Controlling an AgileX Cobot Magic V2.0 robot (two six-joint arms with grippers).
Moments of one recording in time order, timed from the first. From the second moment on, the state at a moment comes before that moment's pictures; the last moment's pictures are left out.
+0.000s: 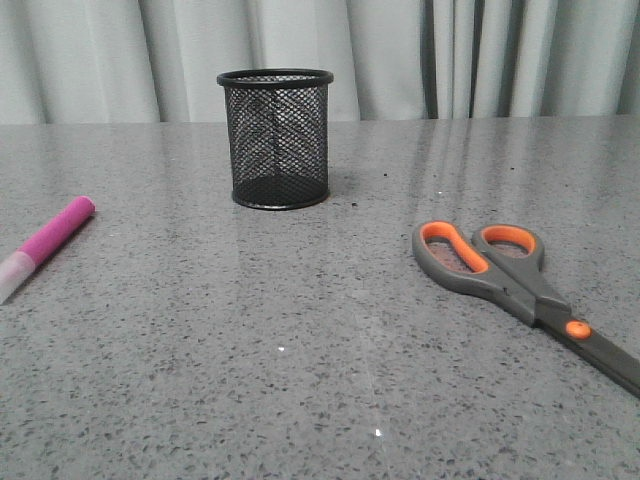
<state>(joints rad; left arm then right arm) -0.03 0.05 -0.23 -0.64 0.14 0.18 0.00 0.11 -0.25 0.39 0.14 0.02</state>
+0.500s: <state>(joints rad) -0.07 0.86 -0.73 -0.40 0.70 0.18 0.02 0.47 -0.55 0.32 0.48 -0.02</state>
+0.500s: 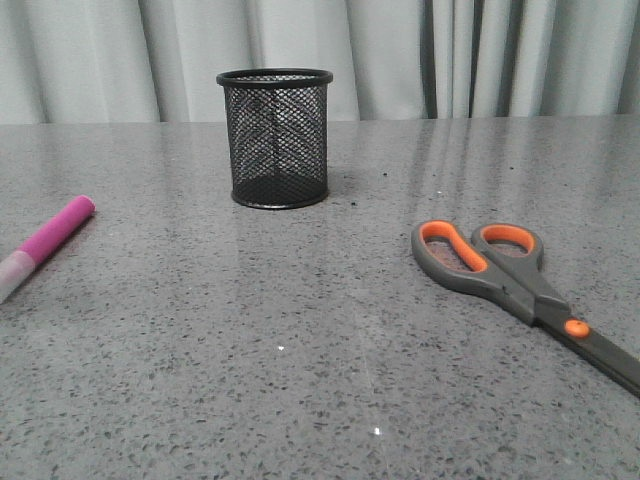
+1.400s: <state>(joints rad) -0.27 1.59 -1.18 -0.20 1.00 0.04 0.02 0.47 -0.55 0.32 0.51 -0.02</state>
